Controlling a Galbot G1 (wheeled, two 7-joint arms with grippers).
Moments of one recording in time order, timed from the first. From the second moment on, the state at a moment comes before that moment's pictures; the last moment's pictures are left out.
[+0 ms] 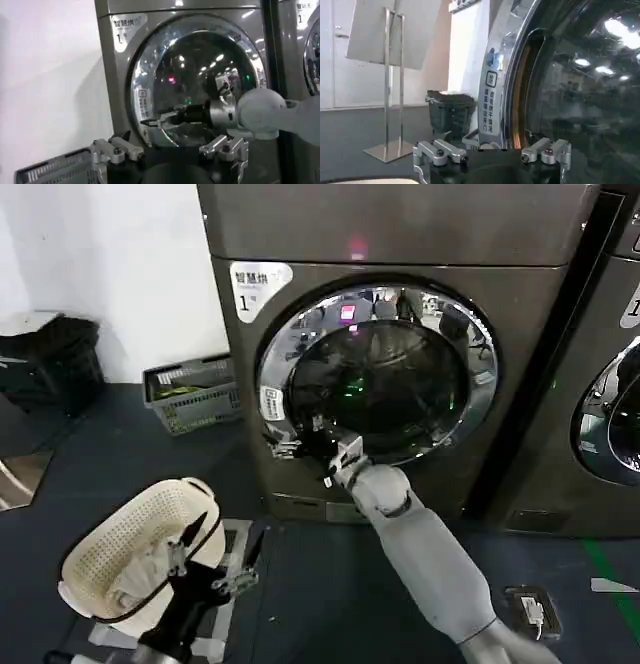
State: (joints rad) left arm 1.78 -1.55 -0.64 -2.43 0.02 0.02 0.32; right arm -0.44 1.44 -0.09 1.34 0.35 -0.15 -0.32
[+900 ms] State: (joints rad) left arm 1.78 -1.55 -0.65 -2.43 0.02 0.05 0.32; right arm -0.43 1.42 -0.12 1.39 0.44 -0.20 -0.39
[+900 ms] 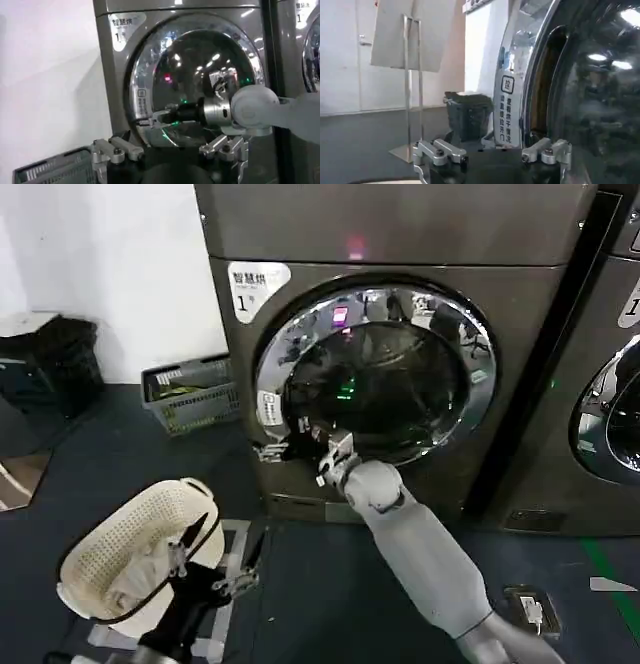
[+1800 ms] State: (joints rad) left arm 1.68 -1.49 -0.87 -2.39 -0.20 0.11 0.31; right arm -0.52 1.29 -0.08 1.58 0.54 -0.16 -0.71
